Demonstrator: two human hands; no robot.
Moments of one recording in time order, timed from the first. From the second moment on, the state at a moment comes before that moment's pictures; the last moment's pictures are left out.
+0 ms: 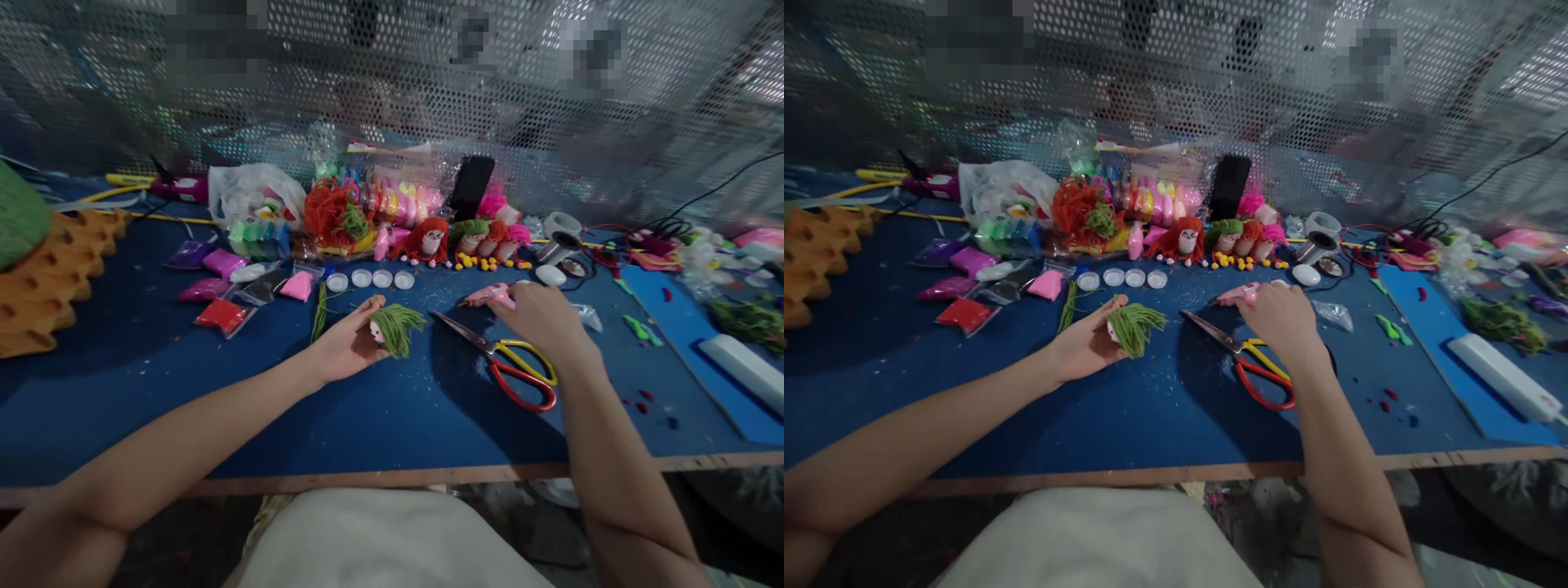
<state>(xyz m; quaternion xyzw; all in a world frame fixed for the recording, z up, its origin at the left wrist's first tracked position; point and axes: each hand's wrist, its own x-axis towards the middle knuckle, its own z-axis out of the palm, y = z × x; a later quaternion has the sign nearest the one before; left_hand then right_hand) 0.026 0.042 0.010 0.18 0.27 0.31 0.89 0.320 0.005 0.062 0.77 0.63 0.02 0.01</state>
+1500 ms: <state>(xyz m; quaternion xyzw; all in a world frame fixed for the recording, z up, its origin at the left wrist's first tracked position) 0.025 0.040 0.013 0.06 0.37 0.28 0.88 0.257 -0.028 0.022 0.72 0.64 0.09 -0.27</state>
